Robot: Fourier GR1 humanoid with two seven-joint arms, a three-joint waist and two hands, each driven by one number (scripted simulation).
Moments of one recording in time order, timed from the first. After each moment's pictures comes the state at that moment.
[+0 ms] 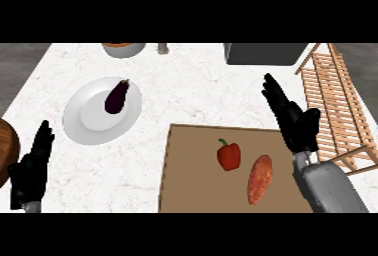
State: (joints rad) left arm 0.04 0.42 -0.07 -1.34 0.17 0.33 -0.14; right arm -0.30 -0.24 0.21 -1.43 -0.12 -0.15 0.12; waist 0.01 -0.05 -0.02
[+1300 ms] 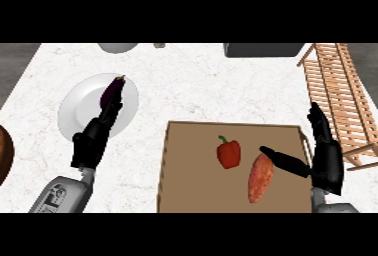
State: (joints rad) left arm -0.20 0.28 -0.26 -1.40 0.10 0.21 -0.01; right arm -0.02 -0.21 0.11 -1.50 0.07 -0.51 -0.13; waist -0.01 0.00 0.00
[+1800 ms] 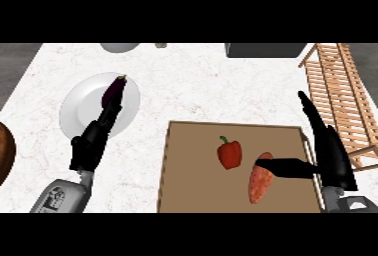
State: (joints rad) left arm -0.18 0.28 -0.25 -1.40 0.09 0.18 -0.03; right arm -0.09 -0.39 0.28 -1.78 0.30 -0.34 0.44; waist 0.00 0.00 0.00
